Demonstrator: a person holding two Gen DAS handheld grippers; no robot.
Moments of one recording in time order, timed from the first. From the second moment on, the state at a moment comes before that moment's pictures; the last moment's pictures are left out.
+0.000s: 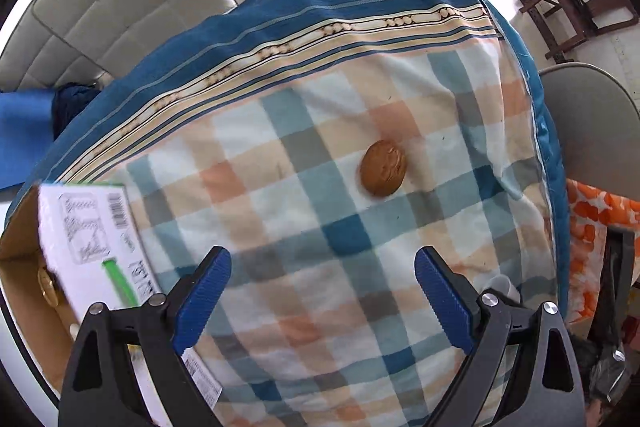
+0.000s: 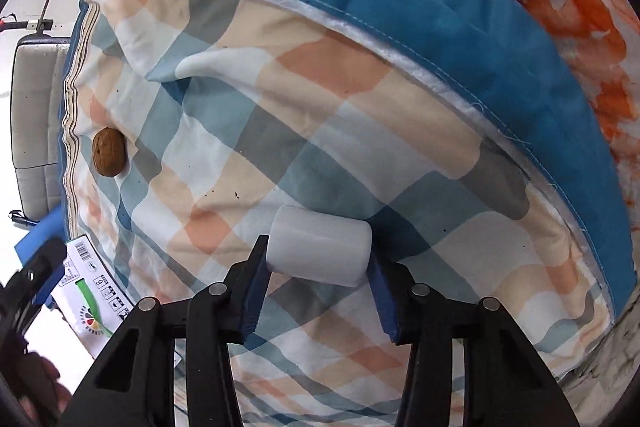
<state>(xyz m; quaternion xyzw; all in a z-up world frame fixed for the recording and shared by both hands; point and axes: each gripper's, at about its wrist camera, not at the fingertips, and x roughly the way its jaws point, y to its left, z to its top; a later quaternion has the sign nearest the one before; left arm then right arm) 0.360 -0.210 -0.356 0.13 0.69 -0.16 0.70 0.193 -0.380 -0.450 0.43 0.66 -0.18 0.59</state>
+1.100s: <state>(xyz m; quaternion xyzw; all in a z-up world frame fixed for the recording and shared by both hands) 0.311 -0.232 -0.402 0.26 0.66 -0.13 0.69 0.210 -0.370 -0.461 0.39 0.69 -0.17 0.59</state>
